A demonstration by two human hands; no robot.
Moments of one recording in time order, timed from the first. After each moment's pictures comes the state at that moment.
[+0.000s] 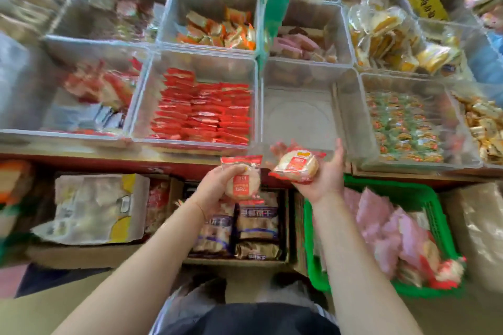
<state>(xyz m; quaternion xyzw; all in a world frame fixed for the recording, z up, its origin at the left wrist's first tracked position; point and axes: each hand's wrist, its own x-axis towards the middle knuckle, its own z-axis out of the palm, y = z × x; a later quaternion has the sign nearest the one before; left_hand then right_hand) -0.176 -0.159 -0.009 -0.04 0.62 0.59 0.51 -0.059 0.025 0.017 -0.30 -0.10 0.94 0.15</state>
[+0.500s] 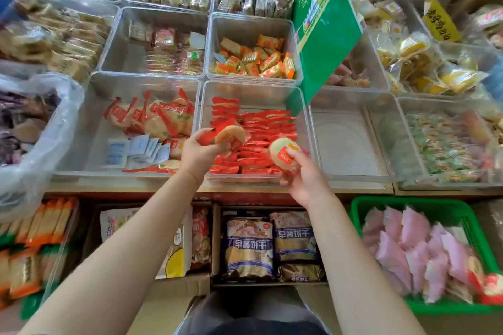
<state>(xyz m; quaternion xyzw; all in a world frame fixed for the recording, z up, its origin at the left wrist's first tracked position) -0.393 -0.231 0.027 0.07 0.74 0.60 0.30 -0.219 -0.082 0.036 -0.48 -0.34 0.80 0.11</state>
